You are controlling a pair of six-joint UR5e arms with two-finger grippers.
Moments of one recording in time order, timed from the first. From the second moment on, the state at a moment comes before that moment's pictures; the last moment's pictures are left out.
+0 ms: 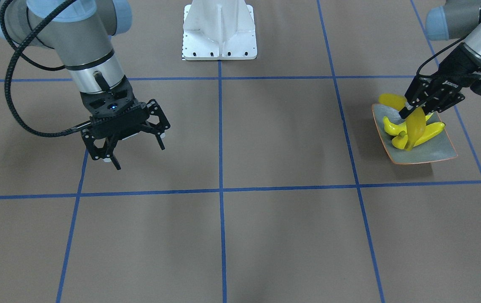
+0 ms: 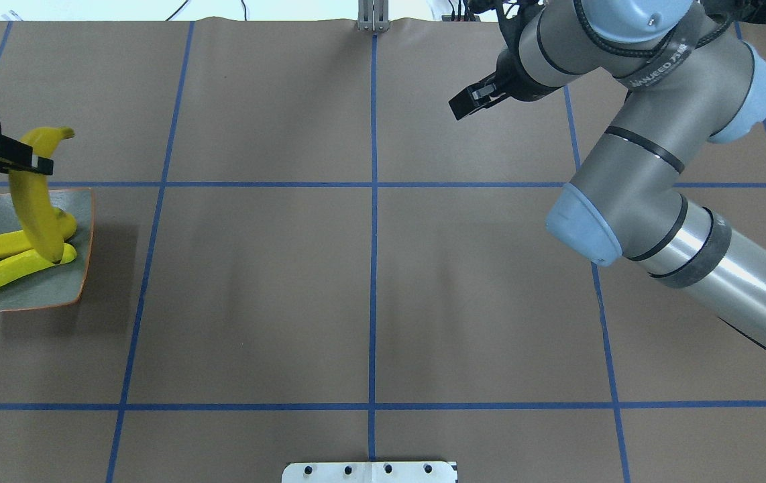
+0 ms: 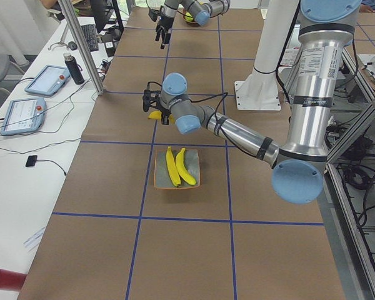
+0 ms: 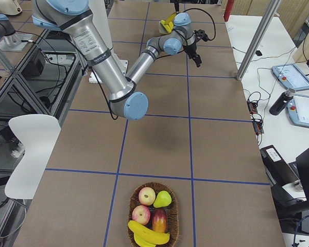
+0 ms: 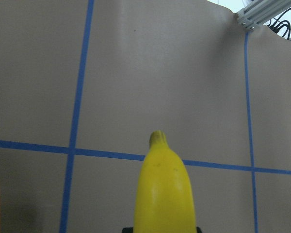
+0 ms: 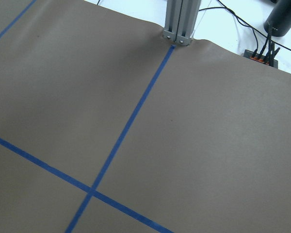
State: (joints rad) left arm -1.12 -1.56 -1.91 -2.24 -2.31 -0.88; right arm 0.84 -0.95 1.80 -1.47 1.87 0.55
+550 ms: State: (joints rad) left arm -1.13 -1.45 -1.91 -2.23 -2.15 -0.42; right arm 0.87 -0.99 1.81 -1.47 1.90 0.51
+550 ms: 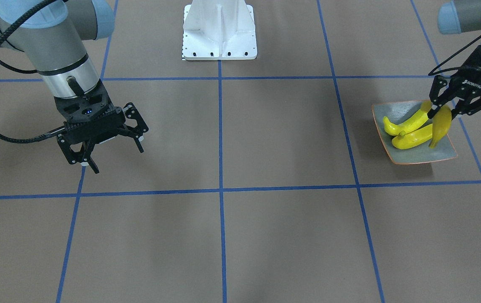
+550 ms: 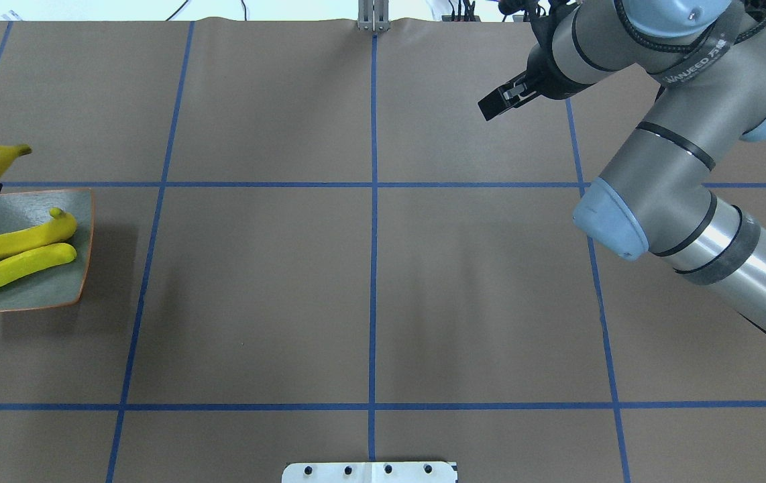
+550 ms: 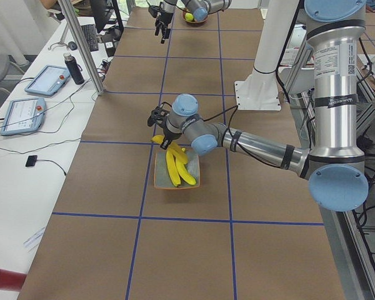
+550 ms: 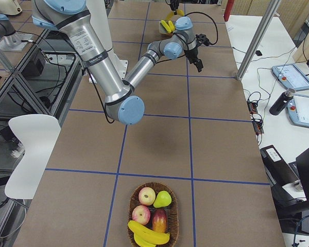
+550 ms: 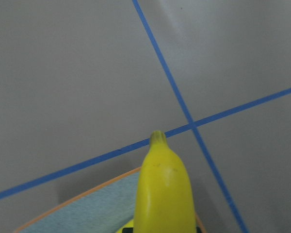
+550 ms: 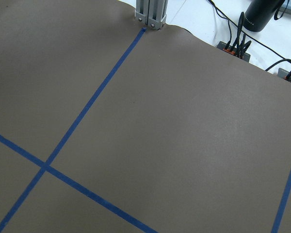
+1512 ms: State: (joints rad) left arm -1.03 -1.40 -1.92 -2.24 -2.06 -0.31; right arm 0.87 -0.99 1.81 -1.47 1.90 0.51
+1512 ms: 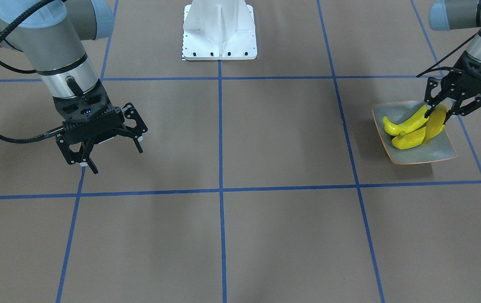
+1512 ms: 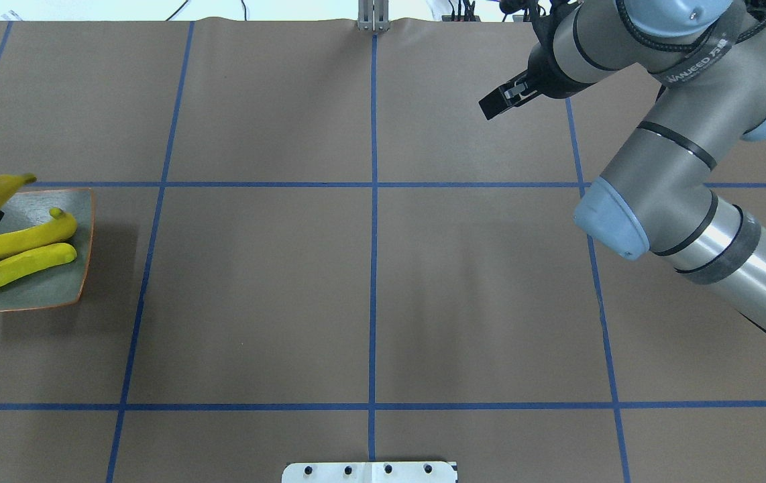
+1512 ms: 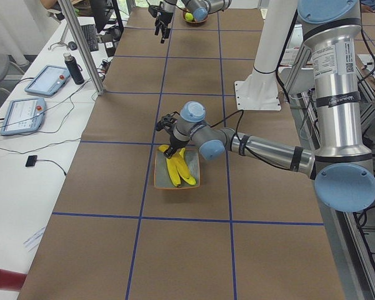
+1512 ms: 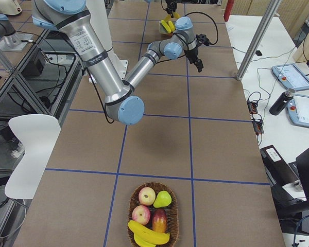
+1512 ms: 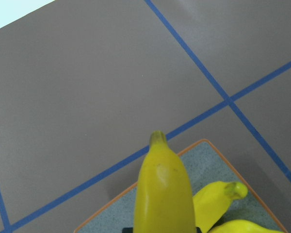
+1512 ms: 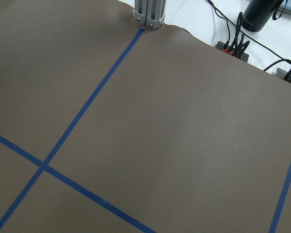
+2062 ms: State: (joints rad) left arm -1.02 -1.39 -1.91 -2.24 -2.06 -0.31; right arm 0.87 -0.99 1.81 -1.47 1.90 0.51
